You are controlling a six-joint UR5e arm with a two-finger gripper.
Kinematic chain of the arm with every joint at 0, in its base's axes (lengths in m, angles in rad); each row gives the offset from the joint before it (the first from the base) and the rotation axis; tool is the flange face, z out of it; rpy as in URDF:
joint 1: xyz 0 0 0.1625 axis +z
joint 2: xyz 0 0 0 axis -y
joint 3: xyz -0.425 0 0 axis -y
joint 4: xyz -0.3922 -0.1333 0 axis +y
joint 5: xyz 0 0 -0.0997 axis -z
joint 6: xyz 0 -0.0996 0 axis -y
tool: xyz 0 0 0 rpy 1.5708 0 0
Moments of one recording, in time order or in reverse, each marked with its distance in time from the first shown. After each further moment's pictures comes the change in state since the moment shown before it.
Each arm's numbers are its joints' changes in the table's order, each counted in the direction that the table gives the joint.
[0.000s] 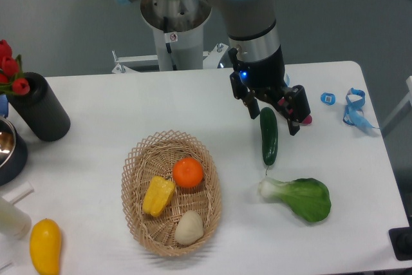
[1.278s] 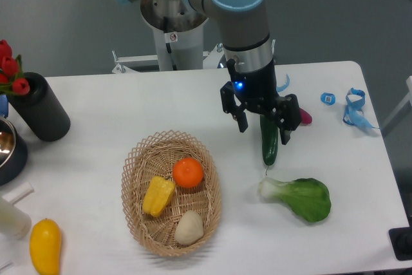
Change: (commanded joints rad) arm -0.012 -0.009 -0.069 -0.100 -0.090 -0.270
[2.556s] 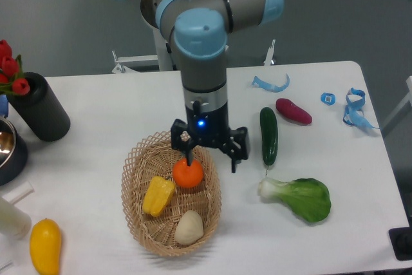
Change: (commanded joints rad) arm -0.169 -0.123 -0.043 -0.025 -0.063 -0.405
